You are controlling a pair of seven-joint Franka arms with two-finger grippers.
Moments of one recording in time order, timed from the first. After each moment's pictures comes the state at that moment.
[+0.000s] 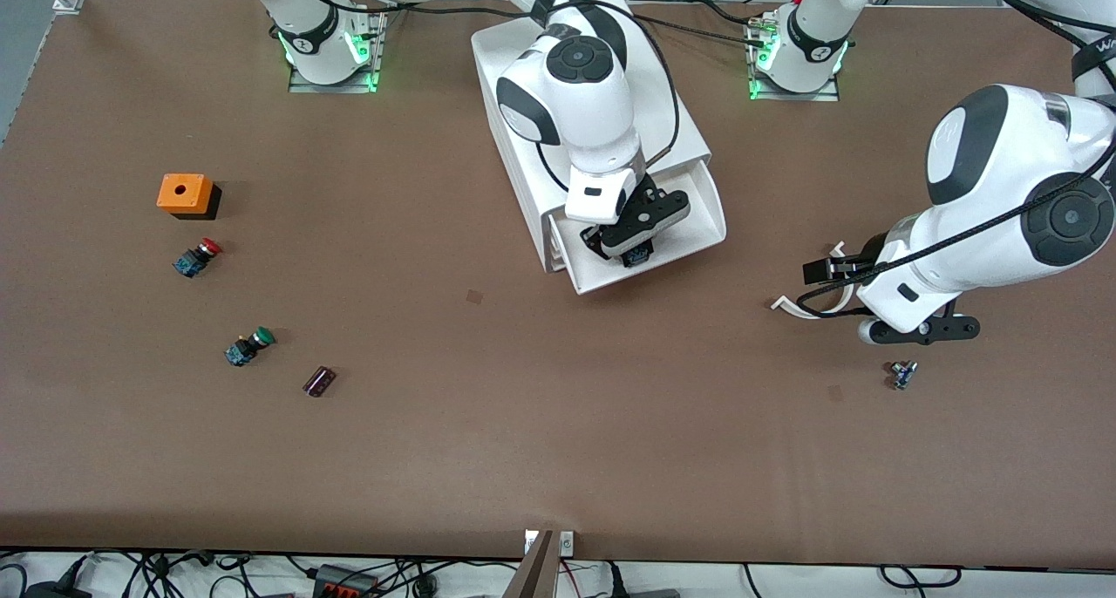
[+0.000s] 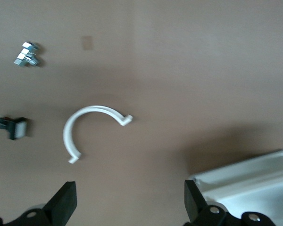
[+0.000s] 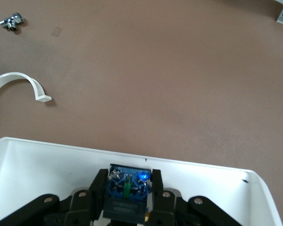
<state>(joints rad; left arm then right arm) -0.08 0.39 -0.11 -1.39 -0.08 1.58 -0.28 0.90 0.77 -0.04 -1.11 0.00 2.27 0.39</state>
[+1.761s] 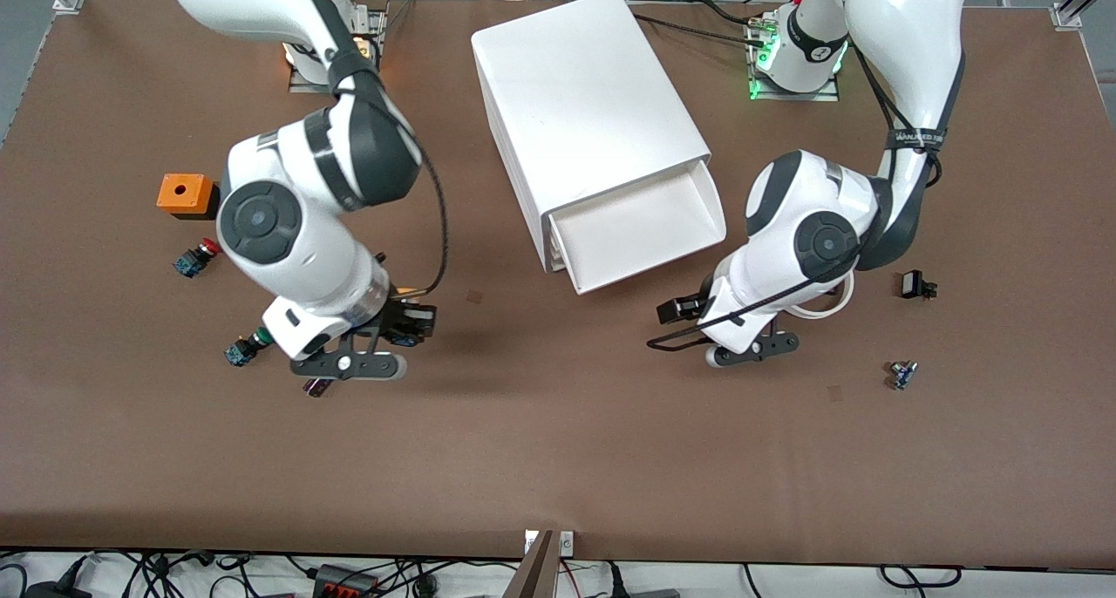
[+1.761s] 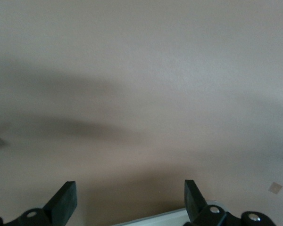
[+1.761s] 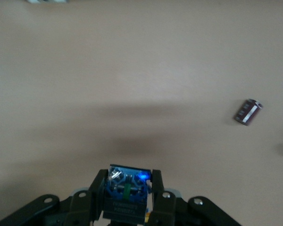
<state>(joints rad) -0.30 0.54 -0.13 -1.53 -0.16 2.06 -0.60 0.52 0.70 -0.20 -1.07 0.16 1.78 0.37</state>
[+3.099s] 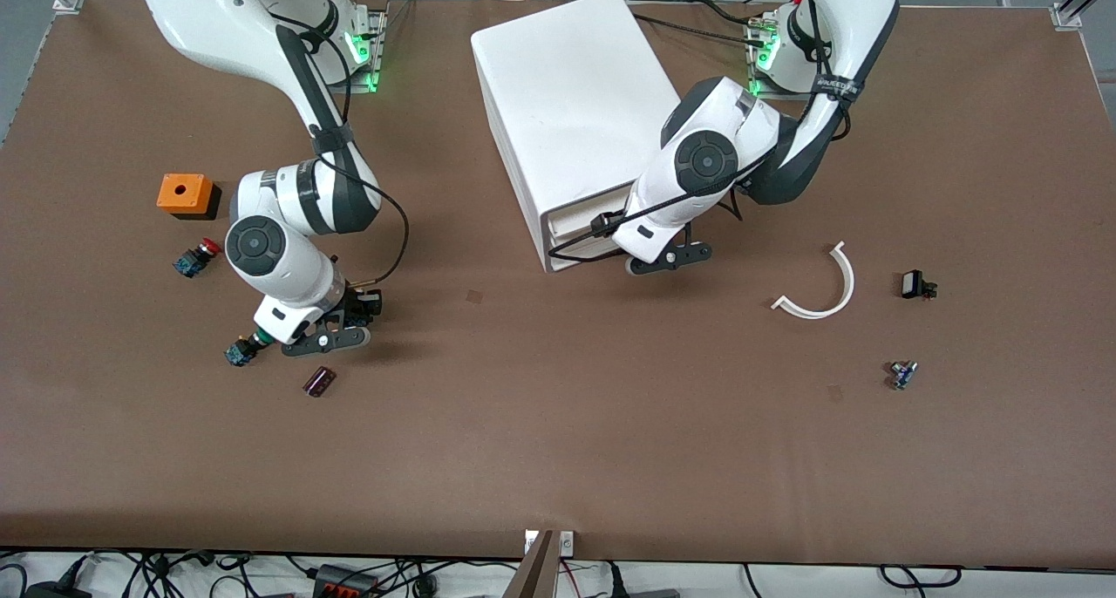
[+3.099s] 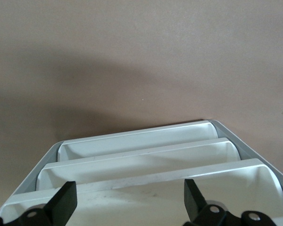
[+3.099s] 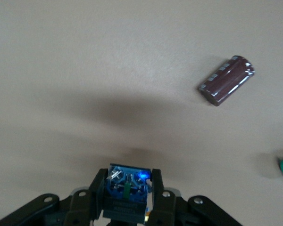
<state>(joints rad) -0.34 0.41 -0.30 -1.77 -0.16 2.05 -0.82 0.46 0.53 -0.20 -1.84 0.10 2.34 -0.04</state>
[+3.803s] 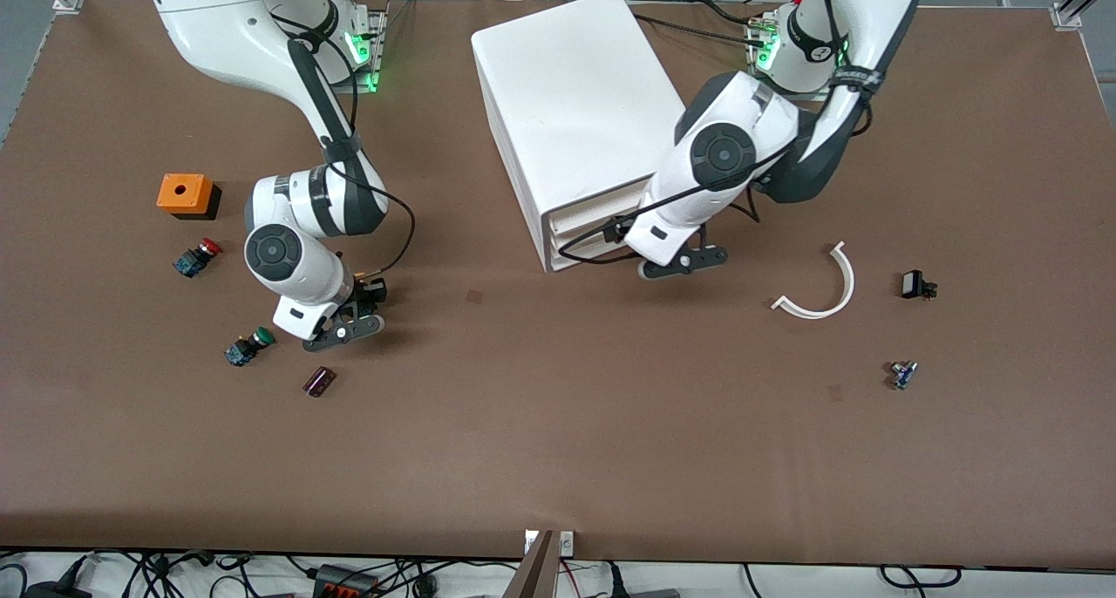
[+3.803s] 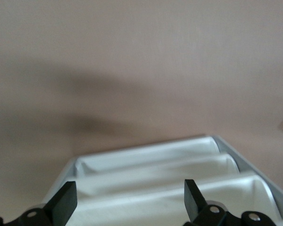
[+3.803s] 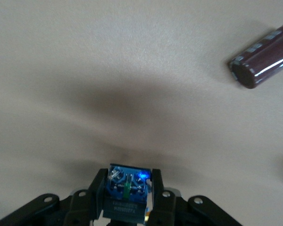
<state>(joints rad) -0.28 0.38 -0.30 -1.72 -0.06 2.02 -0.77 0.46 0.58 -0.20 -1.88 0.10 2.37 -0.14</state>
